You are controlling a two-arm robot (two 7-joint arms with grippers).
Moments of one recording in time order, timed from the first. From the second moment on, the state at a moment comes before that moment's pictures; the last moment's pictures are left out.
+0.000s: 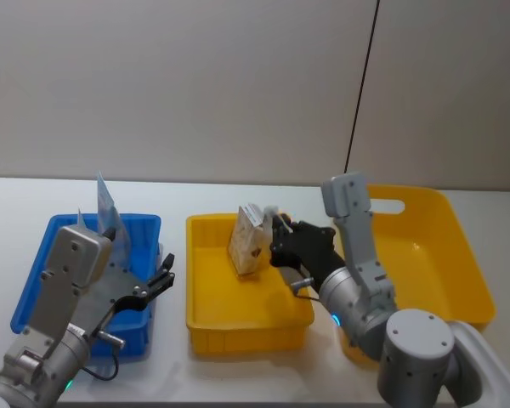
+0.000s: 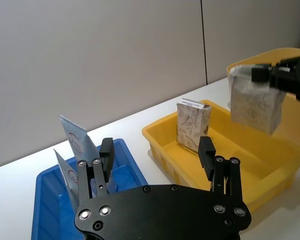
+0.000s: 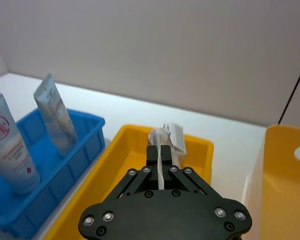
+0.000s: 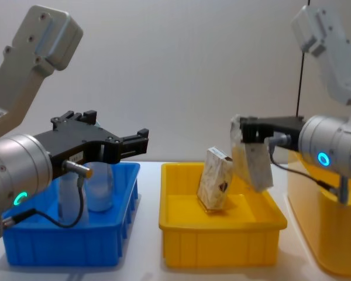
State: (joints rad) left arm -0.24 0.38 0.45 -1.63 -0.20 0.01 -0.01; right arm 0.36 0.09 -0.33 -1.40 0.15 0.21 0.10
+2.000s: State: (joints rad) left arm -0.24 0.38 0.45 -1.63 -0.20 0.01 -0.01; right arm 0.26 0.17 -0.05 -1.53 0.16 0.33 0.06
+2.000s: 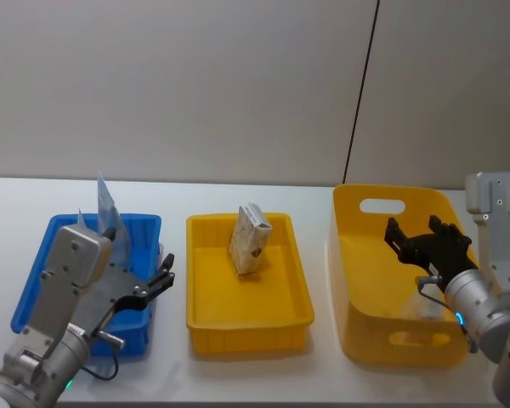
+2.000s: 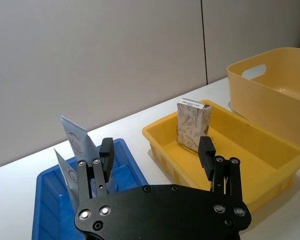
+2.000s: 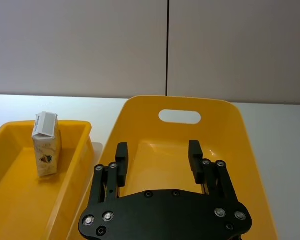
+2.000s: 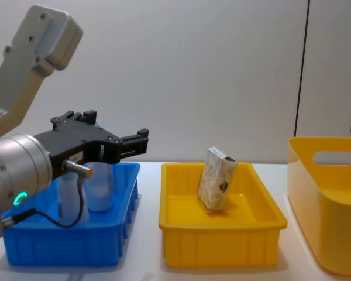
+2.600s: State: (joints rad) left arm -0.23 0.38 0.45 -1.63 -0.20 0.02 -0.01; right arm 0.23 0.19 -0.07 -1.58 0.16 0.25 0.13
